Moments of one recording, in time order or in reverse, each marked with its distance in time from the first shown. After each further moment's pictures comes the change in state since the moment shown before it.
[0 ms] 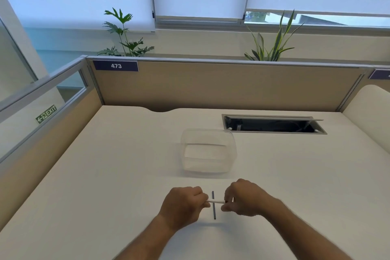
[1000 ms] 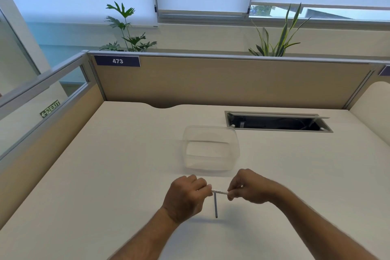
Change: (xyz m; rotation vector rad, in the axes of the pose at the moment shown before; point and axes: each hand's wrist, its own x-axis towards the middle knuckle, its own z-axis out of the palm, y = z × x) left_hand 0.014 -0.005 0.003 0.023 0.206 0.046; right_hand 0.007 0.012 -0.031 0.321 -0.112 -0.072
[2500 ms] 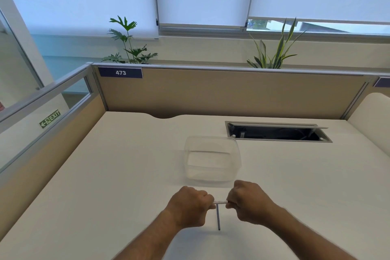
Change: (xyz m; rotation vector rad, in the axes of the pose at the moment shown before) left_hand 0.016 -0.006 -0.012 -0.053 -0.554 -0.068; right_hand -0.006 -0.016 0.023 -0.586 0.322 -0.215
